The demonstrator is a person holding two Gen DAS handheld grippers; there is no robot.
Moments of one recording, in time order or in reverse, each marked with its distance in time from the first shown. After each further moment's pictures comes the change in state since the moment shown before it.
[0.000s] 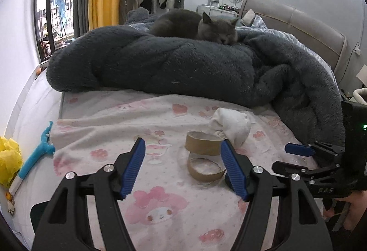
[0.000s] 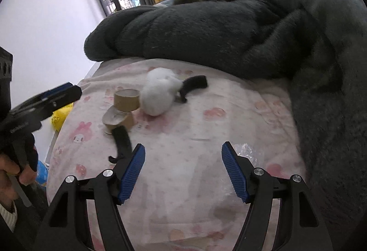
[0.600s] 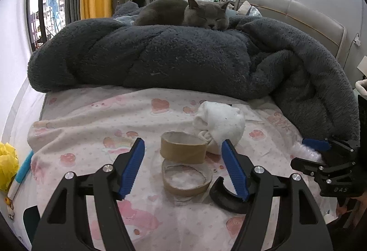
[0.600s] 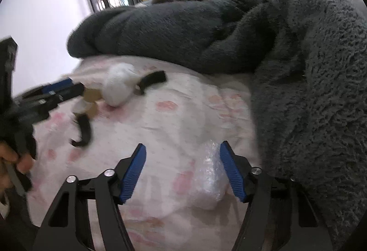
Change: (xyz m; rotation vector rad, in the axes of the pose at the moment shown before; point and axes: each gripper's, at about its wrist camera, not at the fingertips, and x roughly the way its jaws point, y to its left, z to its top) left arm 0.043 -0.032 -0.002 0.036 0.025 -0.004; right arm -0.010 -0.038 -0.012 -0.052 0.001 -0.141
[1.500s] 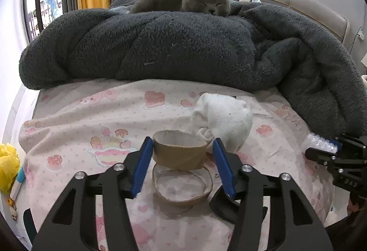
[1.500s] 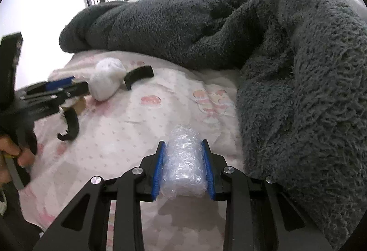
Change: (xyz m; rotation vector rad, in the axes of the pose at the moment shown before) left arm 0.028 -0.006 0.002 0.013 0.053 0.025; right arm -0.005 -0.019 0.001 0.006 0.011 -0.009
